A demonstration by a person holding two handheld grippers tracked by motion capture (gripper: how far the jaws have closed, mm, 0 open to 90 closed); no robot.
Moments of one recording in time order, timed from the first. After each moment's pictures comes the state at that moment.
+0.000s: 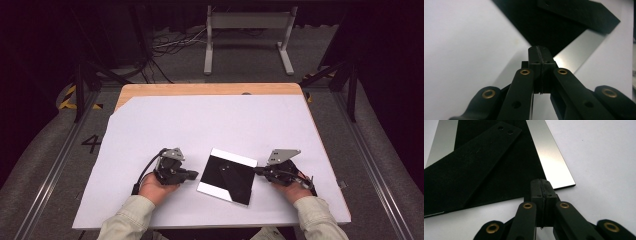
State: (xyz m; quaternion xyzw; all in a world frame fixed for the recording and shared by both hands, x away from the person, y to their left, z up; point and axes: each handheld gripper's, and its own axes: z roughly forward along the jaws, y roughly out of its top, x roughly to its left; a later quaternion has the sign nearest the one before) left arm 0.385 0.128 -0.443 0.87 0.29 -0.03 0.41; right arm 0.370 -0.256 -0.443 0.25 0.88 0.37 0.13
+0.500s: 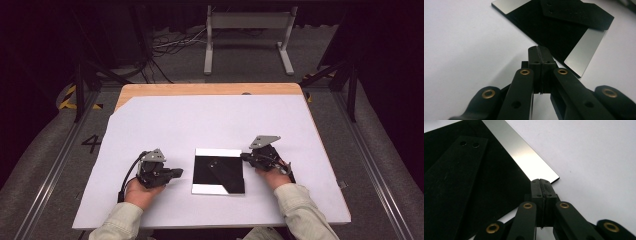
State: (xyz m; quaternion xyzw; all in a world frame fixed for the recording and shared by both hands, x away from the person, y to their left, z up) left arm 0.368 0.162 -0.443 0.85 0.31 0.01 0.43; right arm 0.414 -0.210 -0.444 0.29 0.87 0.36 0.16
